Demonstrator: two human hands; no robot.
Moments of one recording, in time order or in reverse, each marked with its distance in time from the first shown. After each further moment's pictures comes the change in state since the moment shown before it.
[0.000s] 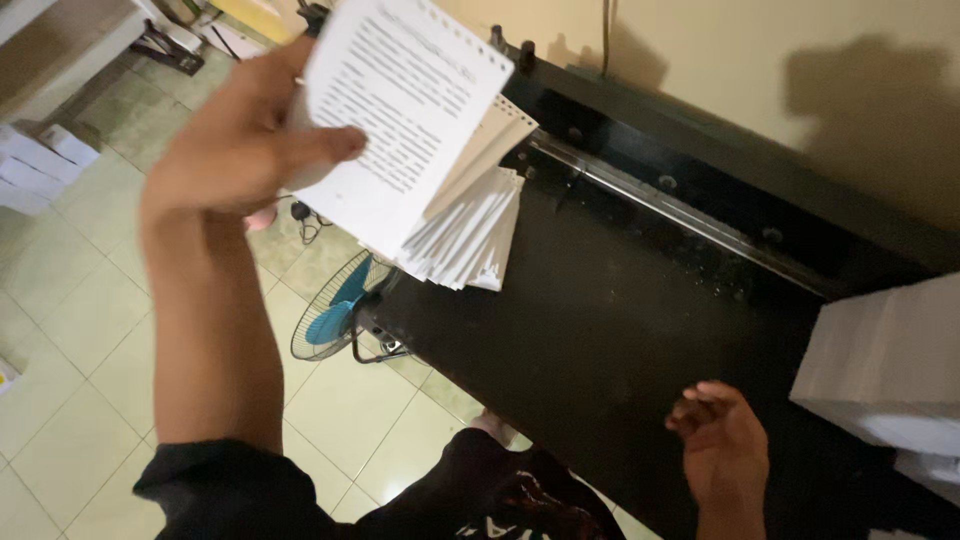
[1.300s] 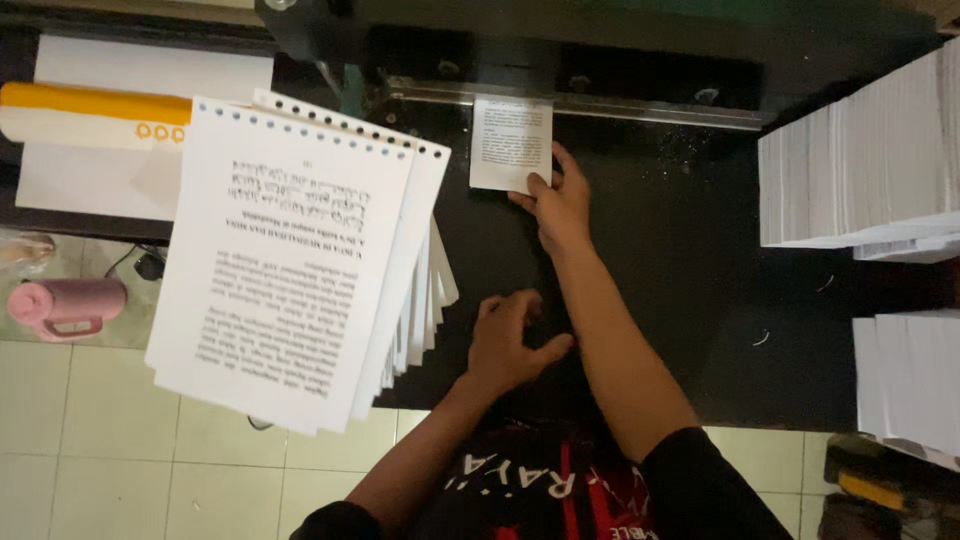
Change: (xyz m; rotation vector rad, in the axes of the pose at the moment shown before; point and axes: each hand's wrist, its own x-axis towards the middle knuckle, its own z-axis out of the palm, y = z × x) left_hand 0.001 -0.208 0.377 -0.256 -0.511 0.366; right_hand 0.225 0.114 0.186 -0.134 0.431 0.056
